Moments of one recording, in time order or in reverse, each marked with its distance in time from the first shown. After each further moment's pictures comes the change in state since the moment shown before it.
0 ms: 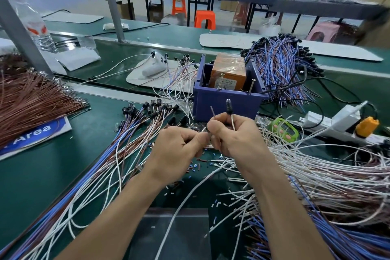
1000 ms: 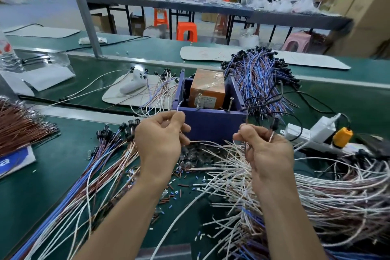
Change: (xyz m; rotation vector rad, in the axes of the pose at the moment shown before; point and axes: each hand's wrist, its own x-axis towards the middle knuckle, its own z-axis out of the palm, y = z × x) left_hand 0.066 0.016 0.026 -0.381 0.504 -0.283; right_hand 0.005 -0.007 -0.053 0.332 0.625 0.009
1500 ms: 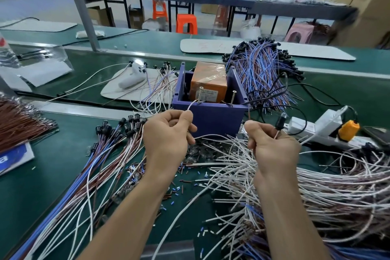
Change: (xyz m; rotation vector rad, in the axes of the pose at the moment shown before) left_hand 0.000 -0.012 0.007 0.034 -0.089 0.030; right_hand 0.009 0.013 0.002 -0.049 0.122 -0.110
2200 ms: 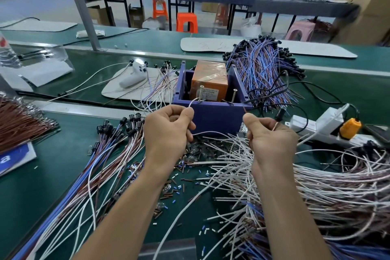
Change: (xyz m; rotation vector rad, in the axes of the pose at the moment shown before) left_hand 0.009 0.000 -0.003 0.013 -0.050 0.001; right_hand 0.009 0.003 0.008 -0.060 0.023 -0.020
